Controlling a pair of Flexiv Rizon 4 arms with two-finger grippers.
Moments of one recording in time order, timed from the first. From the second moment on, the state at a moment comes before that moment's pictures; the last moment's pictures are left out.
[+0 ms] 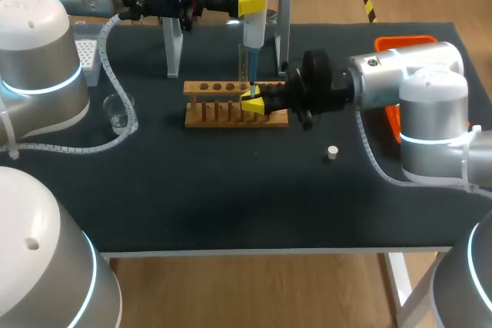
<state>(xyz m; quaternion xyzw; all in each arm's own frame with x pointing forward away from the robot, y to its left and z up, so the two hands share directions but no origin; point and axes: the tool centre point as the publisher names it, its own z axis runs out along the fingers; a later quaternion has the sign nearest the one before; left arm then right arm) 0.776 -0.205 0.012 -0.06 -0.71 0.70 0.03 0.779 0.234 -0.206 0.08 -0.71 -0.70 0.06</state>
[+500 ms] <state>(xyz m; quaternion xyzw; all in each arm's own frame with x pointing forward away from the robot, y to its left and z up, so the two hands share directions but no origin) 0.776 -0.205 0.012 -0.06 -0.71 0.70 0.03 0.781 0.235 -0.204 0.08 -0.71 -0.70 0.05</state>
